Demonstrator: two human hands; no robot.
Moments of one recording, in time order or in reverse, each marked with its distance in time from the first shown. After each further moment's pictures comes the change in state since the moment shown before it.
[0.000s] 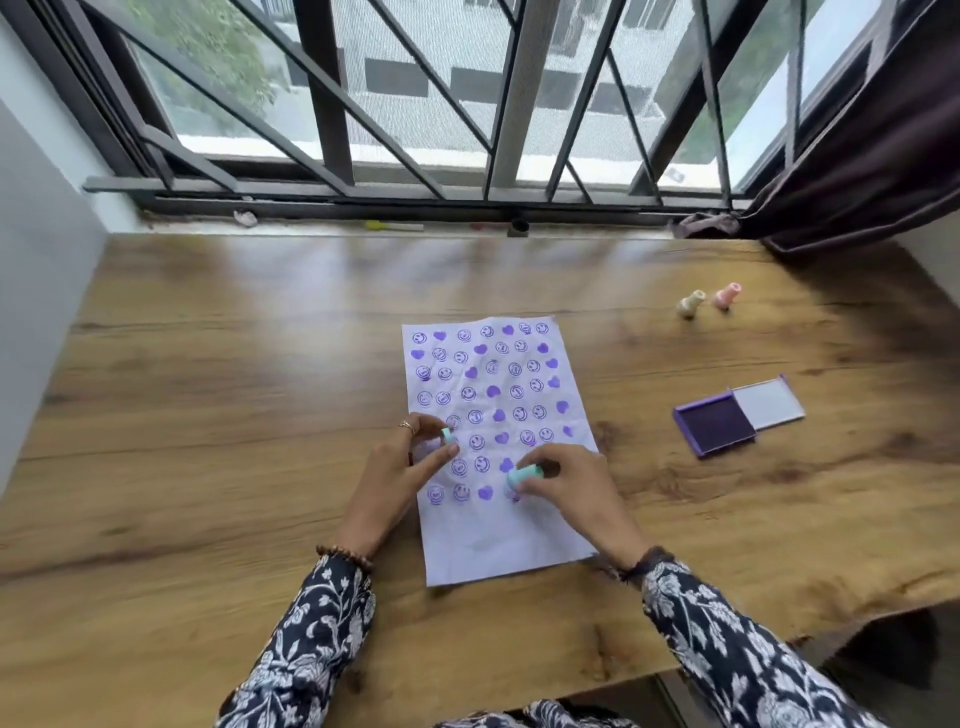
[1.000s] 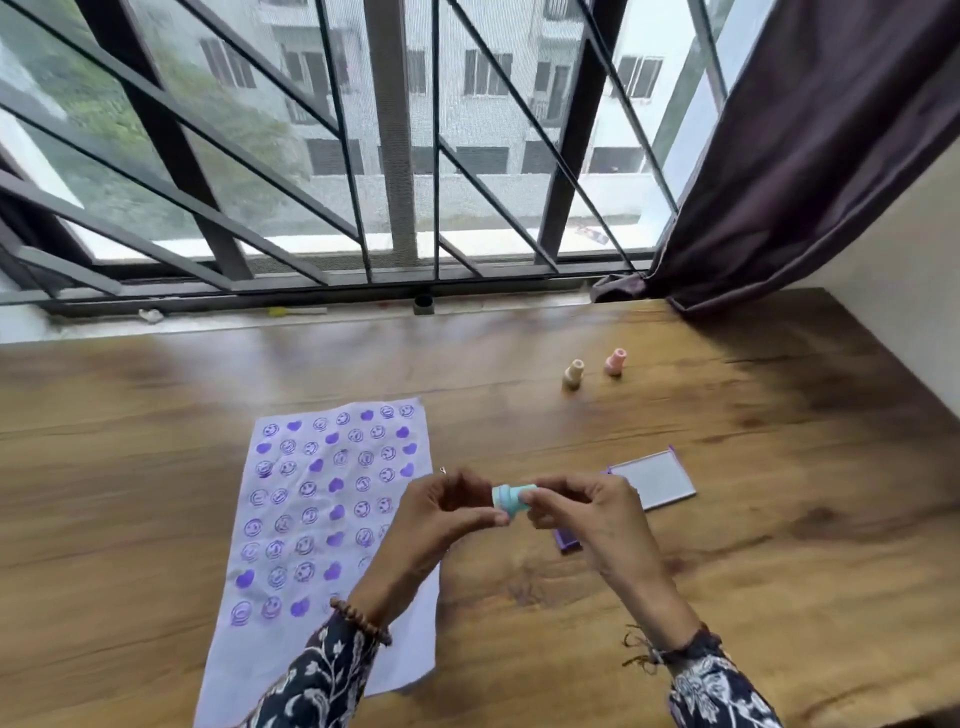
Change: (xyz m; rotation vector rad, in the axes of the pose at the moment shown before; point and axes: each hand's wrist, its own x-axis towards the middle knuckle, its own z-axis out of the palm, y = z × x) left_hand 0.046 0.127 0.183 -0.408 -0.154 -0.046; right_hand 0.018 0.085 -0.171 0.603 0.091 -0.134
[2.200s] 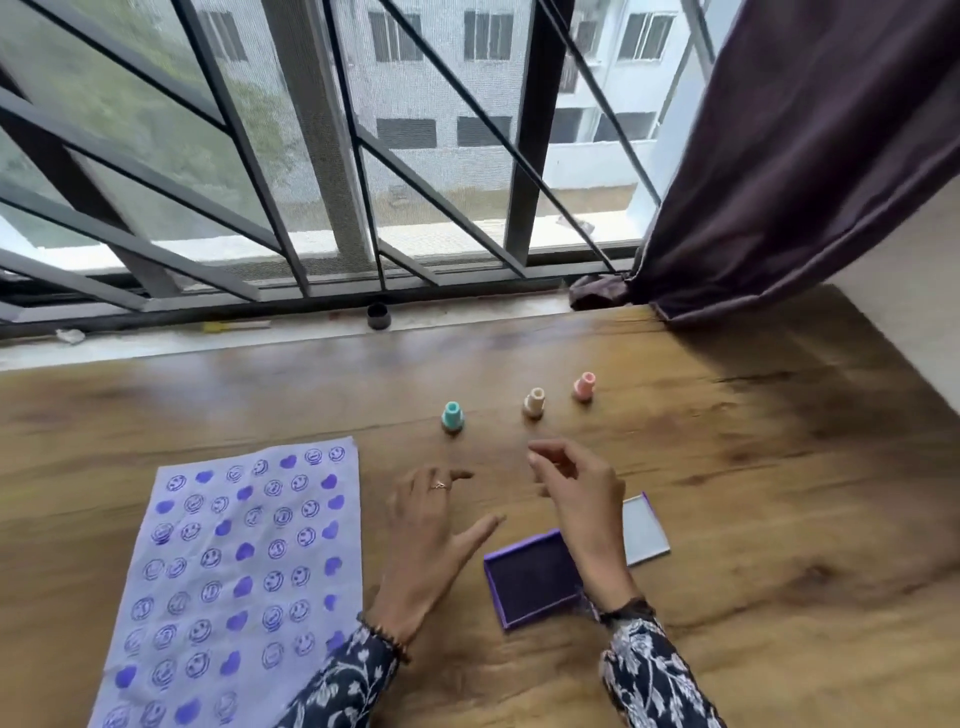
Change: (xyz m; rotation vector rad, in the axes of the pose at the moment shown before) left_hand 0.092 -0.053 0.046 0.983 0.319 0.266; right_hand 0.109 0.058 -0.053 -0.184 0.321 -0.054
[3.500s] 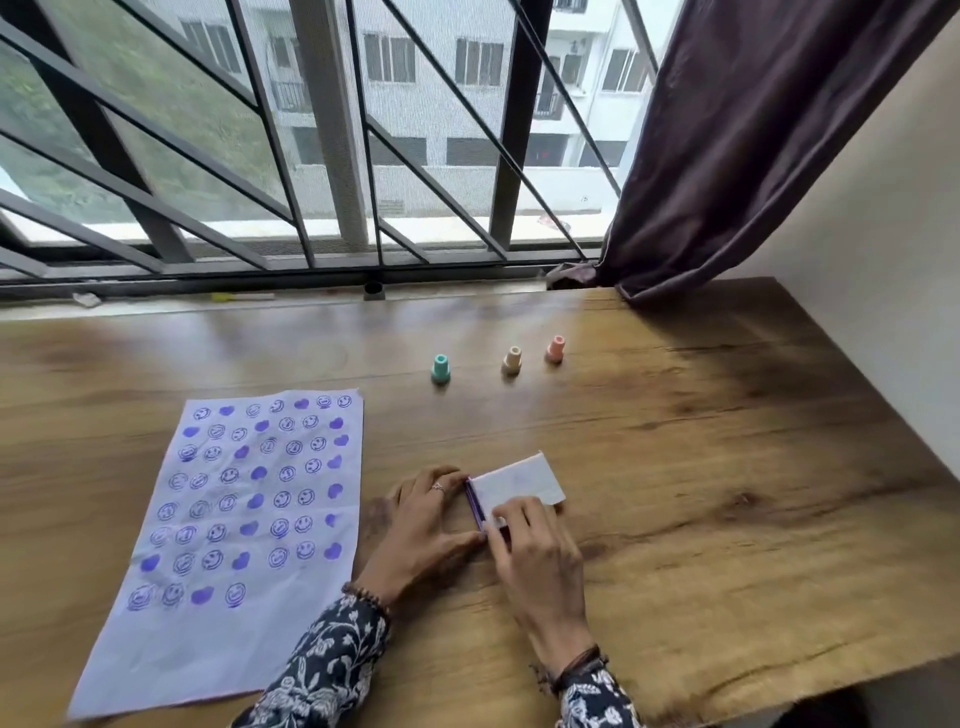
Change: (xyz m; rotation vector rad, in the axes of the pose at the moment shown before) left_hand -0.064 -0.014 0.010 -0.053 -0.288 0.050; right_hand -0.132 0.030 -0.010 -0.812 -0.004 -0.459
